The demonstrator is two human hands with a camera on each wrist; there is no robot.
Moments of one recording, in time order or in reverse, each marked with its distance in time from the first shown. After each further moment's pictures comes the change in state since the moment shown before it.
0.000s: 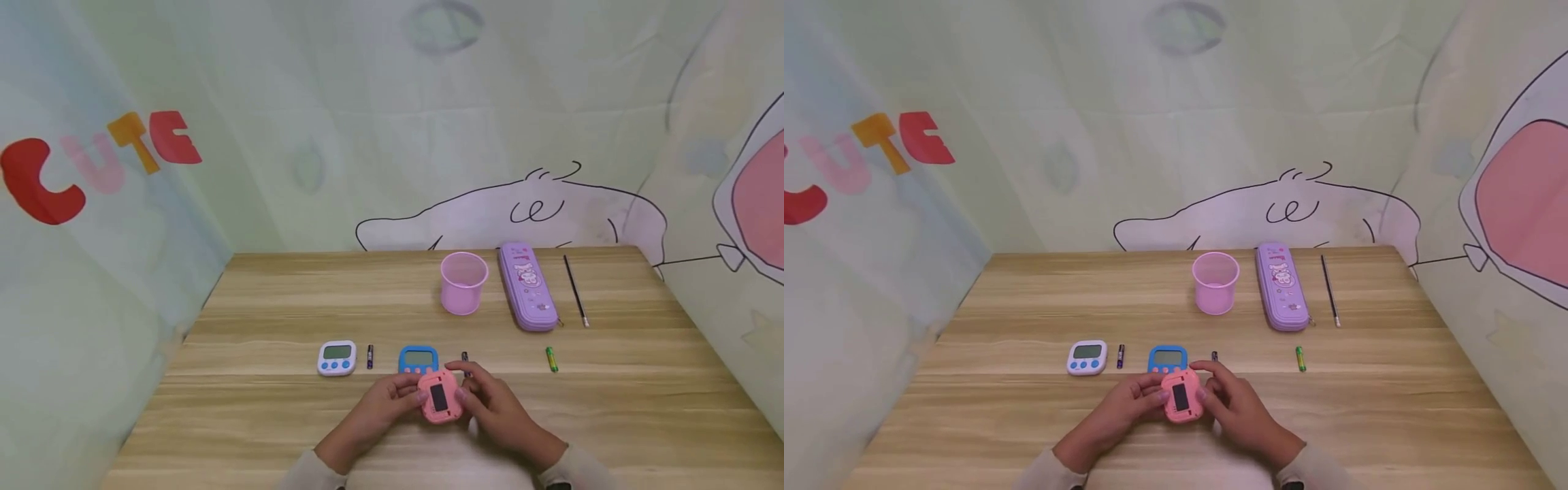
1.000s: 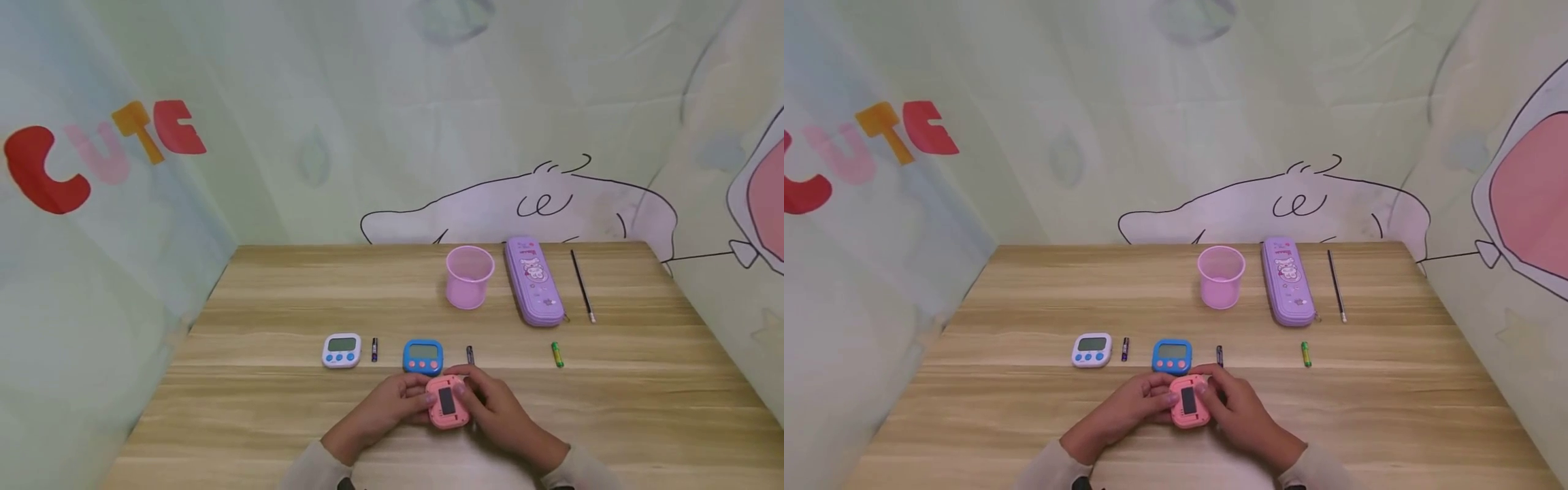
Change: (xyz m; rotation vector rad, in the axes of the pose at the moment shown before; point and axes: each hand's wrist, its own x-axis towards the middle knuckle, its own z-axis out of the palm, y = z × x) left_hand -0.003 0.005 0.003 -0.025 -0.087 -0.097; right_hand -0.001 -0.009 0.011 -0.078 -0.010 0.110
